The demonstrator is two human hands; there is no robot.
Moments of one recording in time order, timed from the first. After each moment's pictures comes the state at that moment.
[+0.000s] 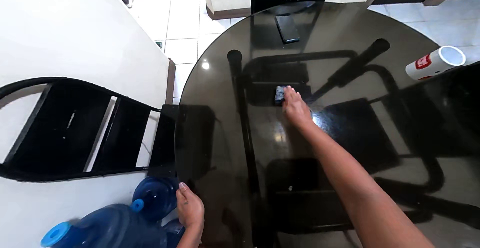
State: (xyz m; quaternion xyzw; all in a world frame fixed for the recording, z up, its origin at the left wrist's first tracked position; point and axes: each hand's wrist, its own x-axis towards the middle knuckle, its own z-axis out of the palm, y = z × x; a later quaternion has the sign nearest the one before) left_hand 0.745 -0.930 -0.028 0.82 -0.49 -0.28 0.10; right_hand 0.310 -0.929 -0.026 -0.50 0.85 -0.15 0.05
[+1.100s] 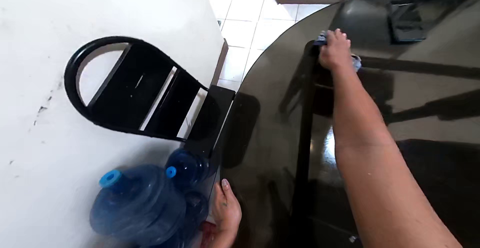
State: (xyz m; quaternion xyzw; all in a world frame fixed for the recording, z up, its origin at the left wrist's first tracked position) left_hand 0.750 -0.928 -0.018 0.82 -0.48 -0.30 0.07; right_hand 0.285 -1.203 -0.029 -0.53 0.82 -0.19 0.07
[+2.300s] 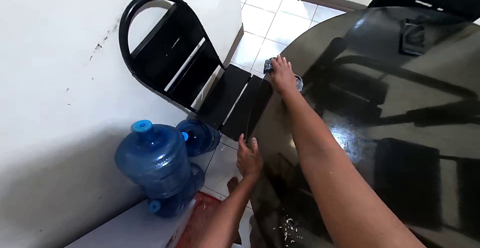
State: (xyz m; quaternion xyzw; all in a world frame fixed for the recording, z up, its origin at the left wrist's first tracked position) left_hand 0.765 -0.932 -0.016 0.77 -0.47 -0.40 0.13; right_hand 0.562 -1.173 -0.034 -0.68 0.71 -0.15 0.11
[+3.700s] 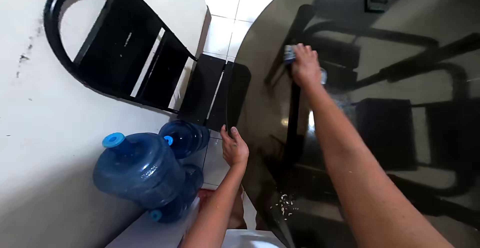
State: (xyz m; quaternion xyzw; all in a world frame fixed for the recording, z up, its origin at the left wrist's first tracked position) left_hand 0.759 -0.929 -0.018 0.78 -0.48 -0.37 0.12; right_hand 0.438 -1.052 -0.028 -0.60 0.79 -0.11 0.04
